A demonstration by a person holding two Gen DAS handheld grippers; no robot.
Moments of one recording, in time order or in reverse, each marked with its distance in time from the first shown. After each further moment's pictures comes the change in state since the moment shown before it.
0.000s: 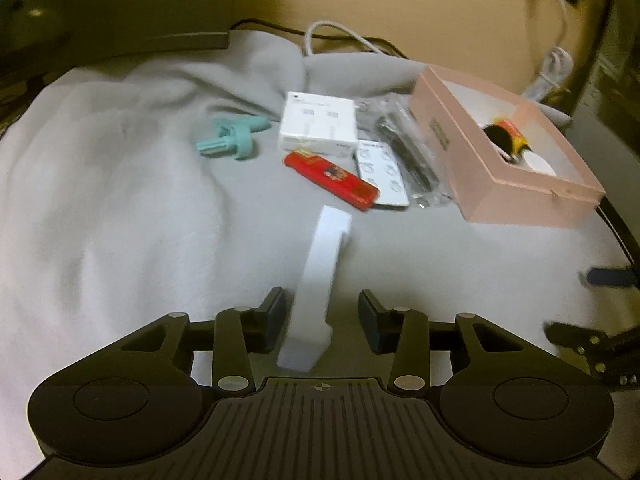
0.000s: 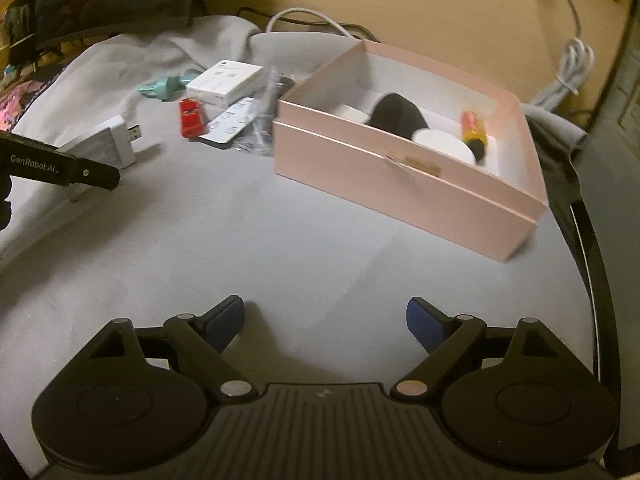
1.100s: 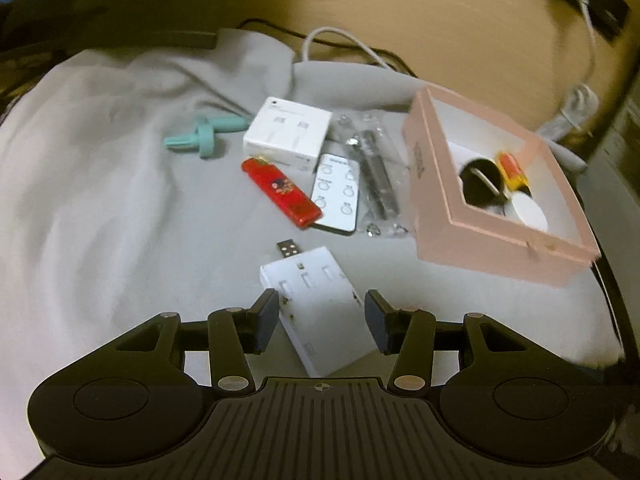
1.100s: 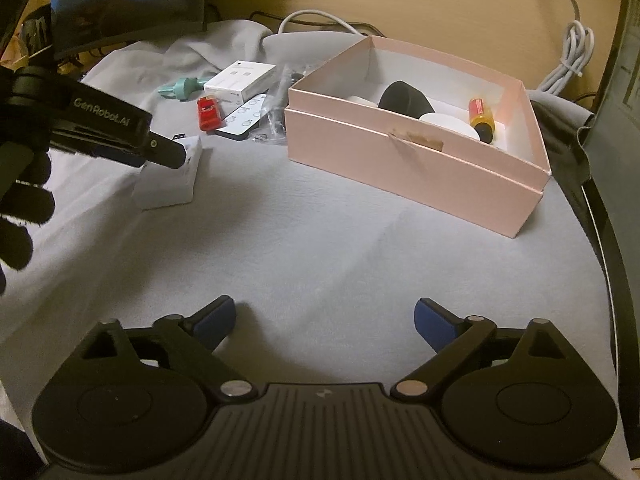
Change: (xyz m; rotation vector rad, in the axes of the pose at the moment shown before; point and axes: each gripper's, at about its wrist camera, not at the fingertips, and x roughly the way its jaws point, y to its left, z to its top) left arm 0.007 -0.062 0.021 -0.219 -0.010 0.092; right arm -0.002 -0.015 -0.021 0.051 -0.016 0.091
